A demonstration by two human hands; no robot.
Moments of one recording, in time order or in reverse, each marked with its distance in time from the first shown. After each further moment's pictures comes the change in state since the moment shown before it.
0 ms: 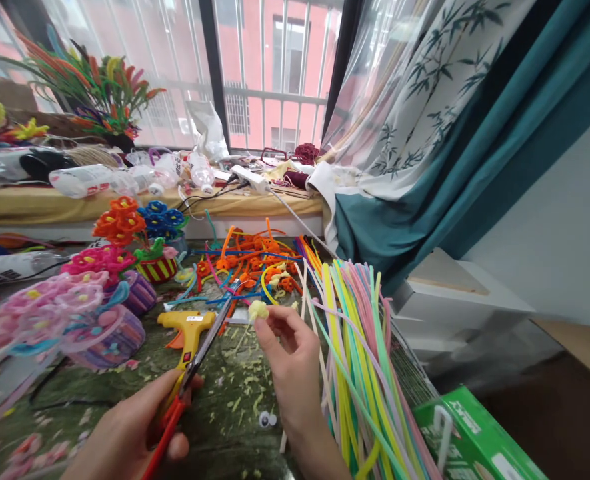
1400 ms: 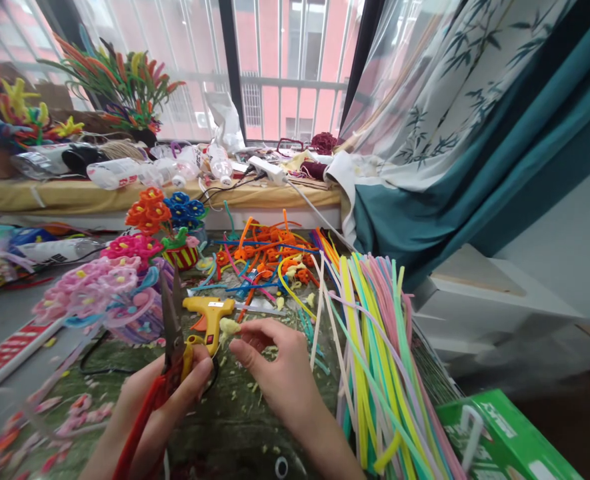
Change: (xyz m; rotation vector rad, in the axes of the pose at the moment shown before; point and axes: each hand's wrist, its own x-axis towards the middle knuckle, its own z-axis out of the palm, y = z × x) left_hand -0.010 0.034 -0.003 -0.404 0.144 -0.153; right_hand -0.014 -0.003 0.010 -0.267 -0.384 -0.017
